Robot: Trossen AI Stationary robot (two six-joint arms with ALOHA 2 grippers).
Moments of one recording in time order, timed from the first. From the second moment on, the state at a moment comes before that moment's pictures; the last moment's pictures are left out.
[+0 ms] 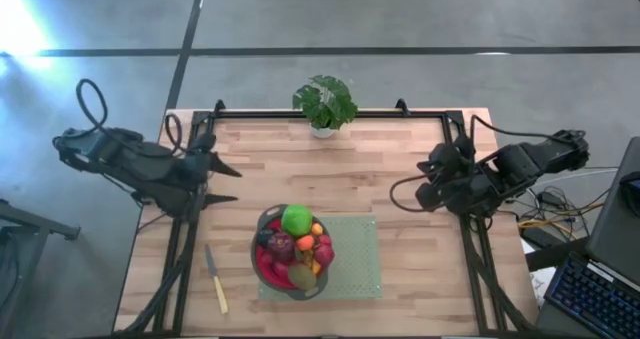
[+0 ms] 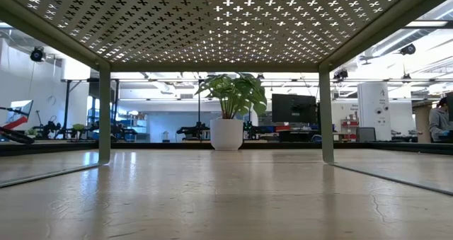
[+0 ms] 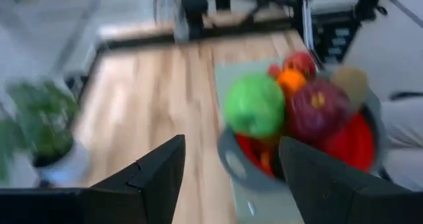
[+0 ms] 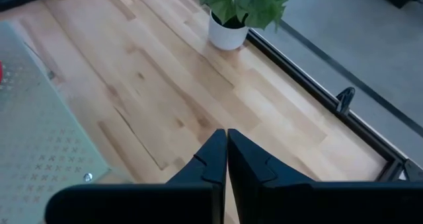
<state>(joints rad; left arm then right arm) -0.37 0.90 1.42 -1.01 -0.30 -0.09 0.43 1.16 1.45 -1.45 0.76 0.97</state>
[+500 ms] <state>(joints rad) -0.41 0.89 1.38 -1.34 -0.07 -0.34 0.43 1.15 1.45 -1.45 0.79 1.00</state>
